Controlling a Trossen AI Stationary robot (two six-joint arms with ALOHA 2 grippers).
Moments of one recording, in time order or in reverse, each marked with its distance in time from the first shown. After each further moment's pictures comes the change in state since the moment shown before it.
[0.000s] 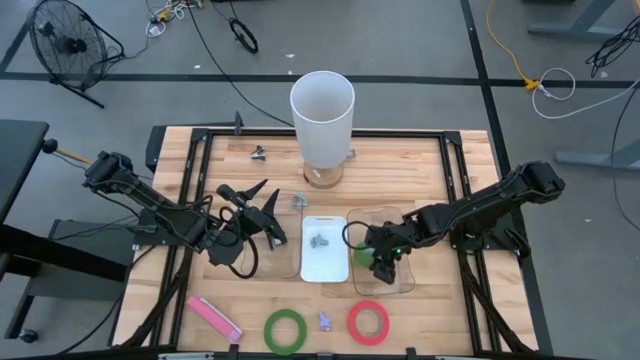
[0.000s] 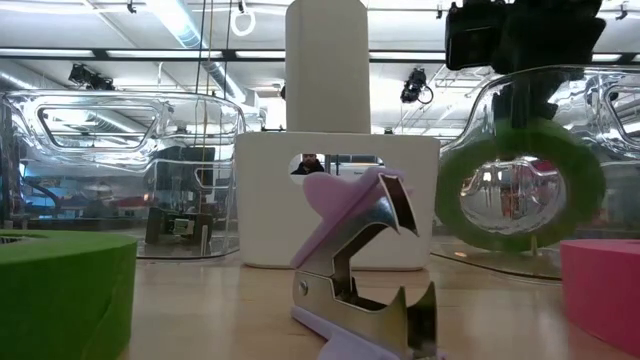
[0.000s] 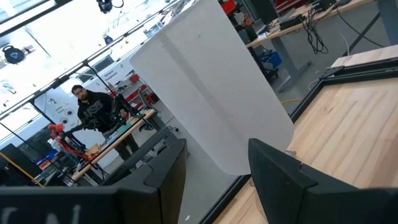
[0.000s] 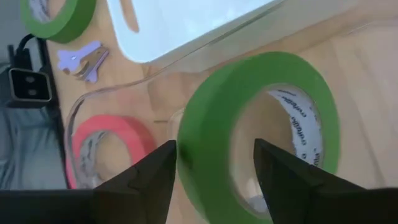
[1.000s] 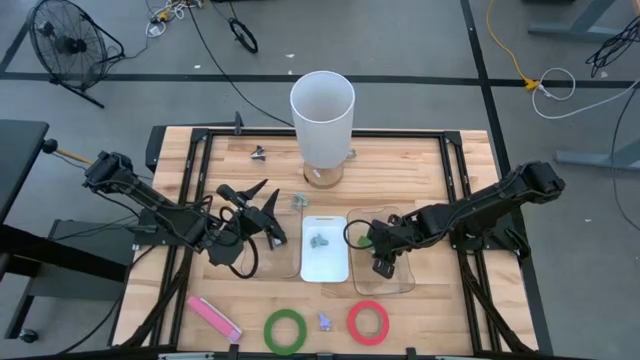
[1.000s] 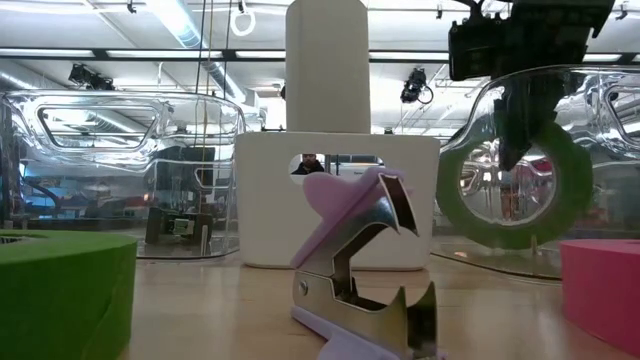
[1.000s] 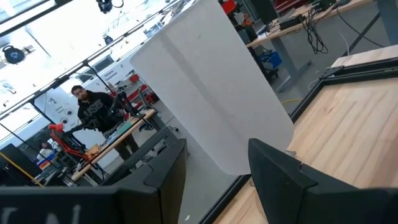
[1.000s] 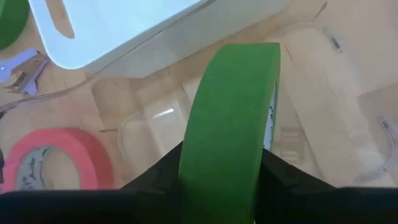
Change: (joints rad) left arm 0.000 0.000 0.000 0.000 0.000 0.000; right arm 0.000 0.001 0.000 -0.089 0.154 0.023
